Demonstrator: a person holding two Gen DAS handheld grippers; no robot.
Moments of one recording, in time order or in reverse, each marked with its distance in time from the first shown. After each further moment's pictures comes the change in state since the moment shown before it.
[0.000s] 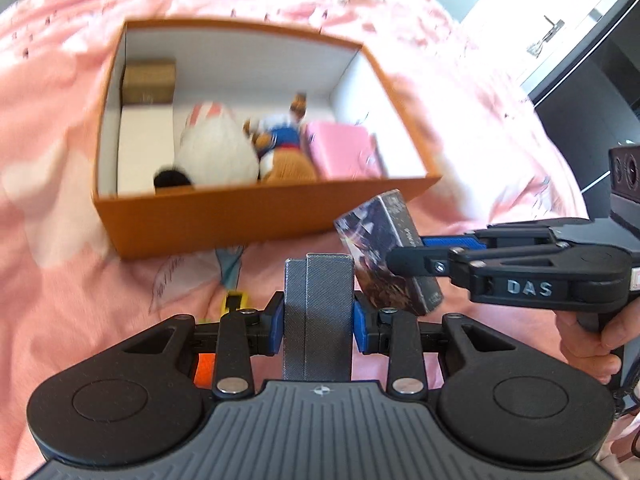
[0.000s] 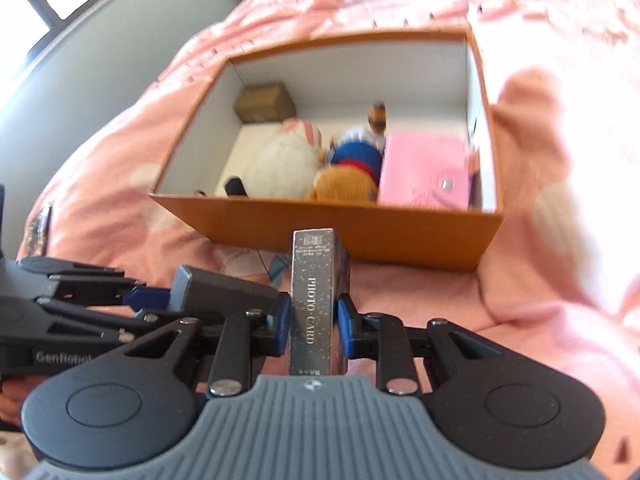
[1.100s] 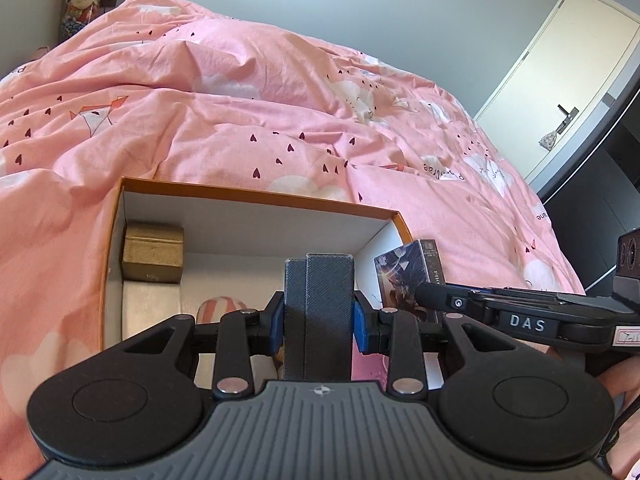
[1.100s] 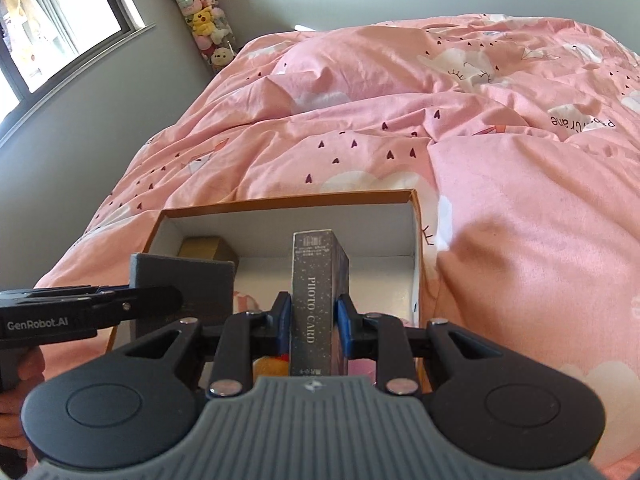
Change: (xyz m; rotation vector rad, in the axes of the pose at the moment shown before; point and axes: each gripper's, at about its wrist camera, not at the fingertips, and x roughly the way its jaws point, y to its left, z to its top) left arm 0.017 0.031 0.125 -0.088 -0.238 0.006; right arm 0.007 -0.047 0.122 0.064 -0.210 -0.096
